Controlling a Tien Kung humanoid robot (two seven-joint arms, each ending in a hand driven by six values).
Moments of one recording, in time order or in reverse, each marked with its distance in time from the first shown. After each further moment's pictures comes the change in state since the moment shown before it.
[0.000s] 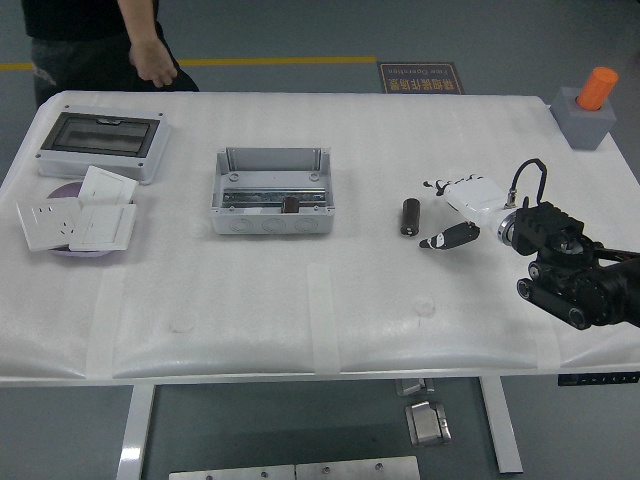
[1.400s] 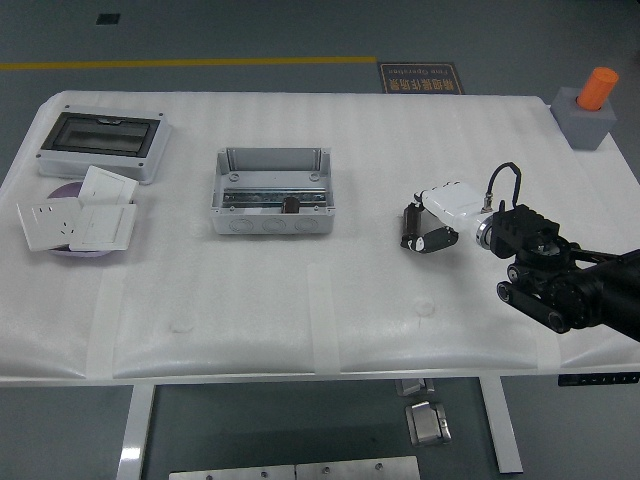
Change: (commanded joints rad) left arm -0.004 -0.001 -0.016 0.002 0.024 0.000 -0.004; right arm -0.016 0.063 0.058 -0.011 -0.086 0.046 0.009
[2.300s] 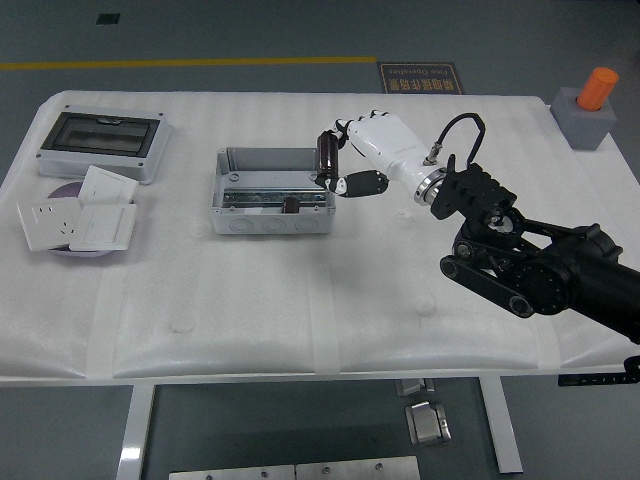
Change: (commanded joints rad) left arm 0.006 0.000 -0.021 0.001 0.025 -0.005 0.010; right arm 0.037 0.076 0.274 0.306 -0.136 -0.122 -0.070
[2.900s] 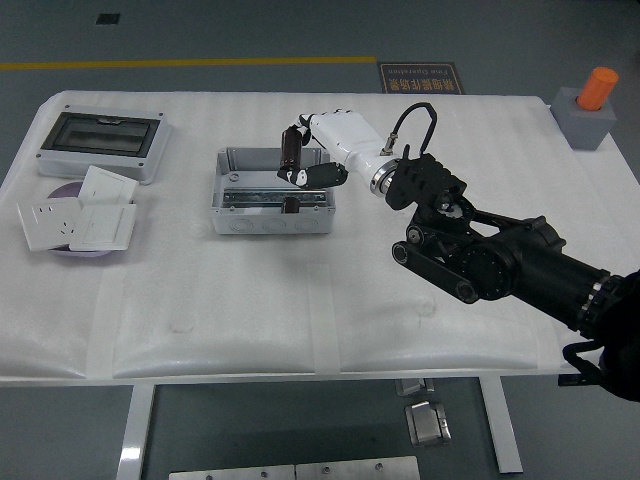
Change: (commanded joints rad) left arm -0.006 0.005 -0.012 -0.001 0.015 -0.007 0.008; right arm 0.051 0.154 0.012 -0.175 0.036 0.071 -0.029
